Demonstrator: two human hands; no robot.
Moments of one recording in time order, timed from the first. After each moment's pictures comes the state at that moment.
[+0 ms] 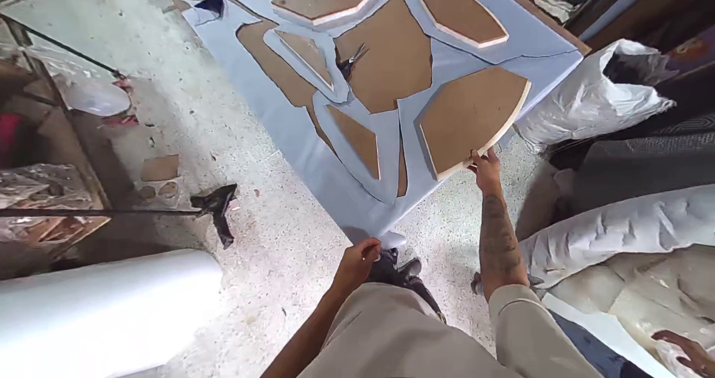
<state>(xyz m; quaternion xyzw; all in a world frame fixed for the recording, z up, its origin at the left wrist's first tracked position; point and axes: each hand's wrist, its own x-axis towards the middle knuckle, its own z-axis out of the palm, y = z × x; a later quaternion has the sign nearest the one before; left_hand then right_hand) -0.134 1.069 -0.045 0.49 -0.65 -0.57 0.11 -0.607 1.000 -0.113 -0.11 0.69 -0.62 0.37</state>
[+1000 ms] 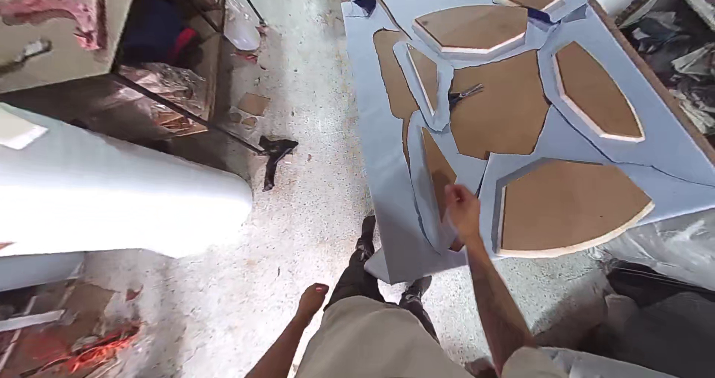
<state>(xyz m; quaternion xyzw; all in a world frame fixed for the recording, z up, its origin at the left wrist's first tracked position) 0.092 1.147 -0.217 0.81 -0.28 -0.52 0.01 -0.368 0.862 -0.052 -0.58 0.64 -0.38 0.34</state>
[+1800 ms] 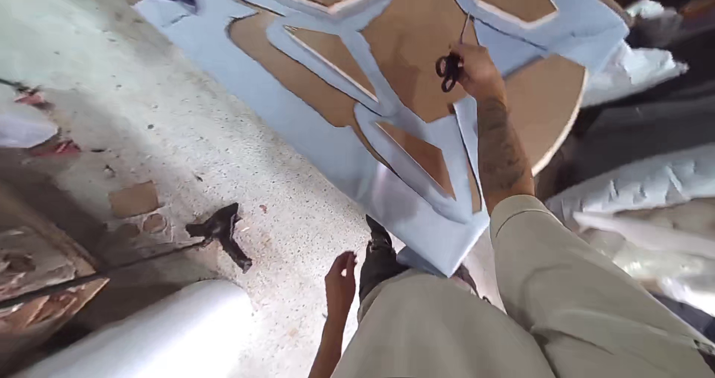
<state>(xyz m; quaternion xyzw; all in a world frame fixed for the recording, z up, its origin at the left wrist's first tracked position) 0.106 0.889 -0.101 0.61 -0.62 -0.48 0.12 -0.470 0.627 0.006 -0.25 0.67 -0.55 0.42</state>
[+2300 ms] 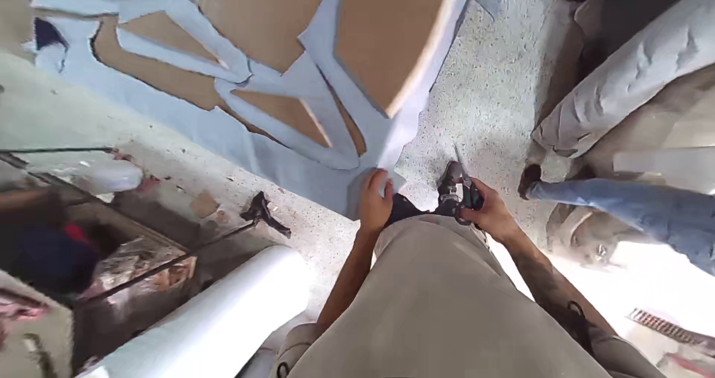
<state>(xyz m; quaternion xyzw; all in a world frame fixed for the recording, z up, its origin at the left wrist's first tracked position) -0.253 1.069 -0.078 0.41 -0.84 -0.36 0.05 -0.466 1.299 -0.047 -0.16 0.68 -0.49 0.53</state>
